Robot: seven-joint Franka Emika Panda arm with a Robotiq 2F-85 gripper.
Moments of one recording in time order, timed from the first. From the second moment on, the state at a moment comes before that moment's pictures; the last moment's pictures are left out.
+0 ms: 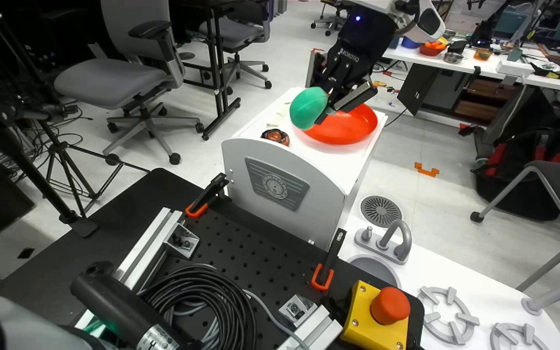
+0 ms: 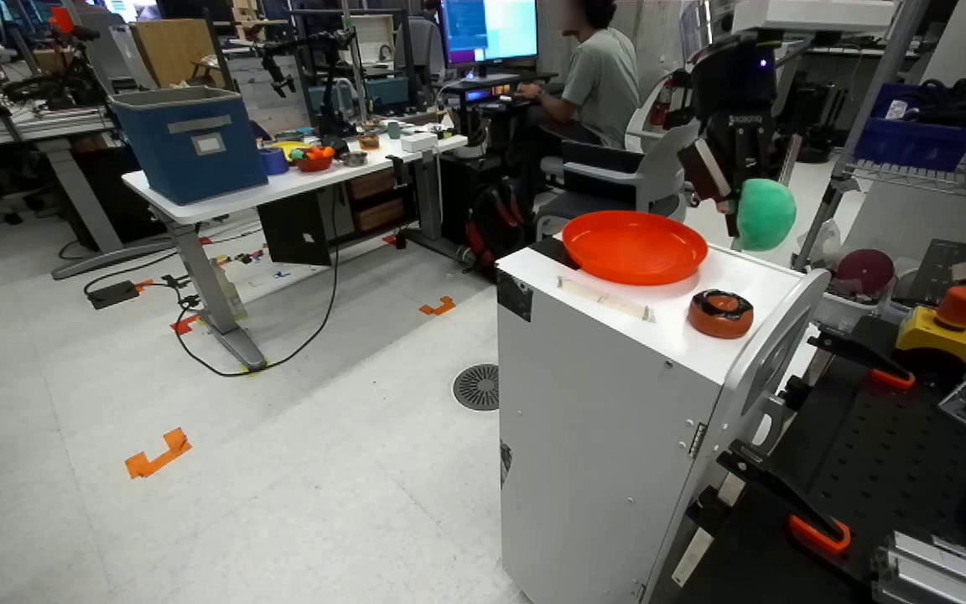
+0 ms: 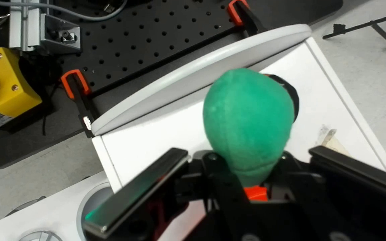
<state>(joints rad) -0.06 0.28 -0.05 -2.04 0.20 1.80 0.19</state>
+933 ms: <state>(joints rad) -0.04 0.27 -0.05 -2.06 0.18 1.80 0.26</state>
